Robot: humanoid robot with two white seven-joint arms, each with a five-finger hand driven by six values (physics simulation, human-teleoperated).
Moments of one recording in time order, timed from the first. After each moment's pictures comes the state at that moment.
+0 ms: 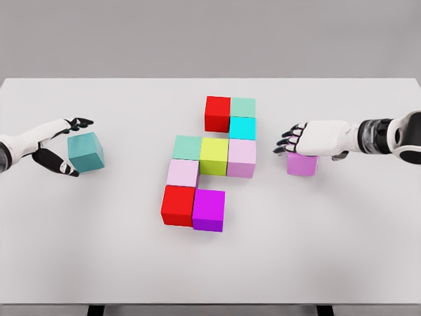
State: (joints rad) left arm -0.94 1.18 -1.32 -1.76 0.48 0.32 -0.03; right arm -0.79 -0.80 0.85 -1.46 0.72 -0.60 0.60
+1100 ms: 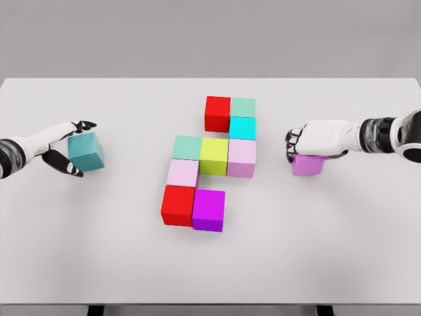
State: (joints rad) left arm -0.92 1.09 -1.33 -1.67 0.43 0.36 -0.02; right arm -0.79 -0.81 0.85 -1.46 0.66 -0.61 0.61
